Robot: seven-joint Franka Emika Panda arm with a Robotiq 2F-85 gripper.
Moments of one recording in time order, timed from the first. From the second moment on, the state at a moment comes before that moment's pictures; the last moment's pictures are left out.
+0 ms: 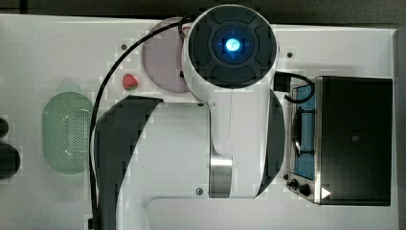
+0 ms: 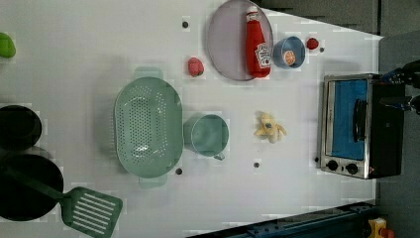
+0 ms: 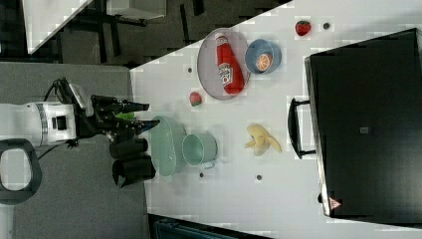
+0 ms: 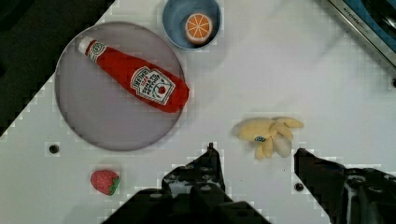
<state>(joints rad) -0.01 -0.02 0.01 -1.78 -0.01 0.21 0.07</state>
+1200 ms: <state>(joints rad) -0.11 -0.03 0.05 -2.30 0.01 0.58 -0.05</state>
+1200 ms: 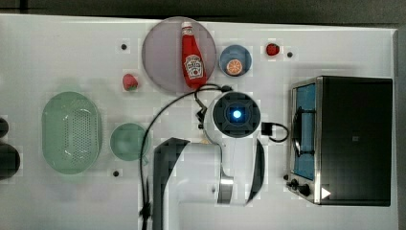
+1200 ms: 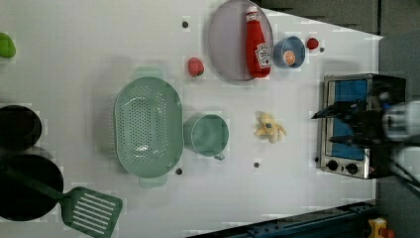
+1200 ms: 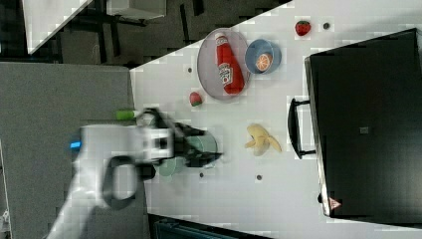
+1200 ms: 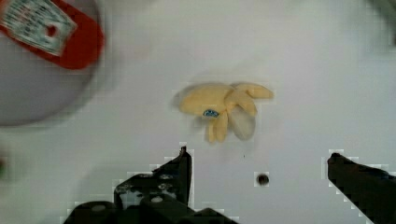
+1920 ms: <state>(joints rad) -0.11 0.24 0.06 -2.44 0.01 1.06 -0.38</state>
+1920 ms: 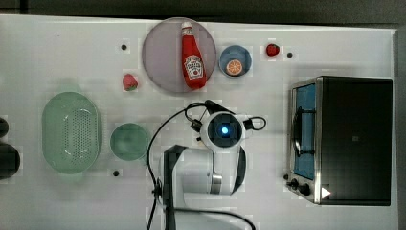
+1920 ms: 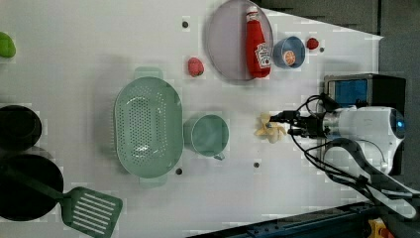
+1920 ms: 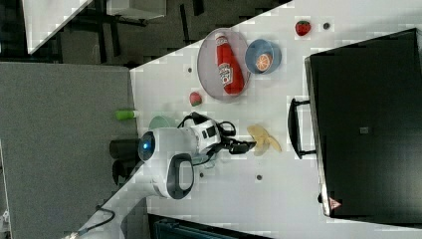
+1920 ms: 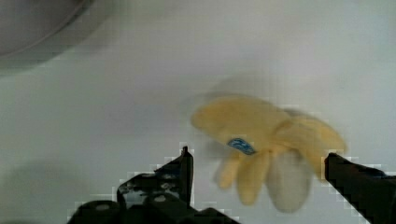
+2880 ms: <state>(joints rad) -0.12 0.34 0.05 -2.45 0.02 1.18 -0.41</state>
